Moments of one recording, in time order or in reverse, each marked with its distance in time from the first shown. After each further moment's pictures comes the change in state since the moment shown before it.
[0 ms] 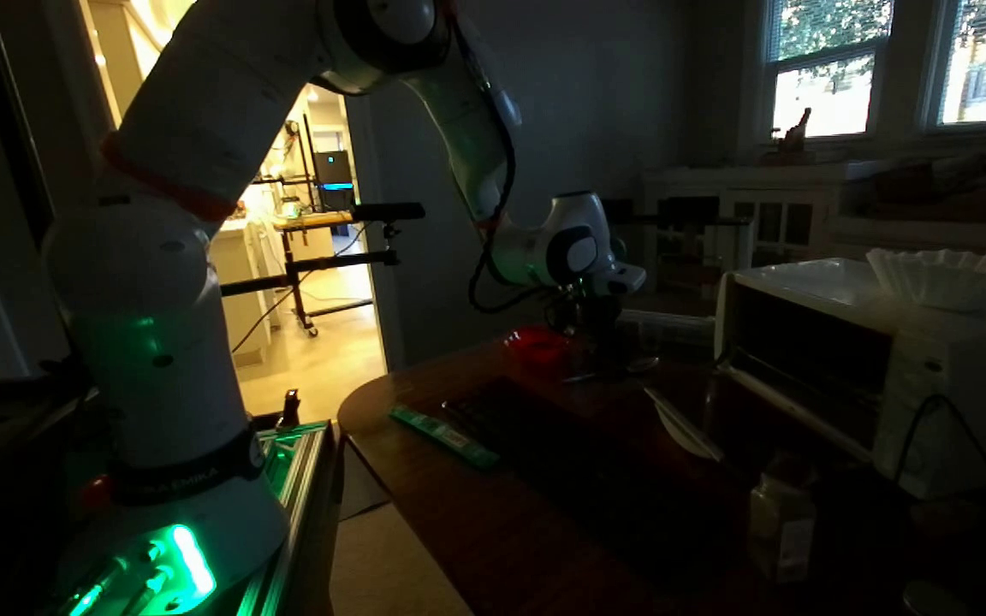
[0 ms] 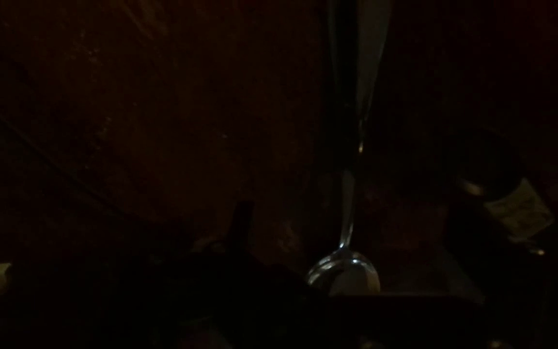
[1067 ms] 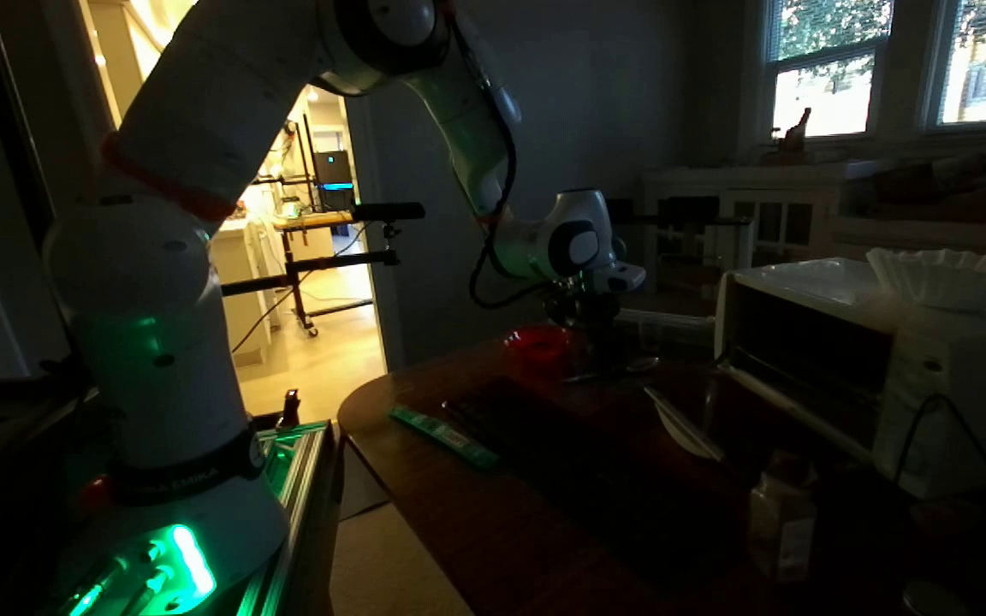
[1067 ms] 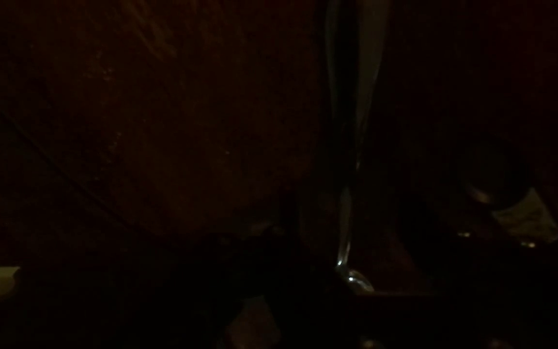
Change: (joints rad) arm 0.013 0.003 0.001 0.041 0.013 -0.115 -0.014
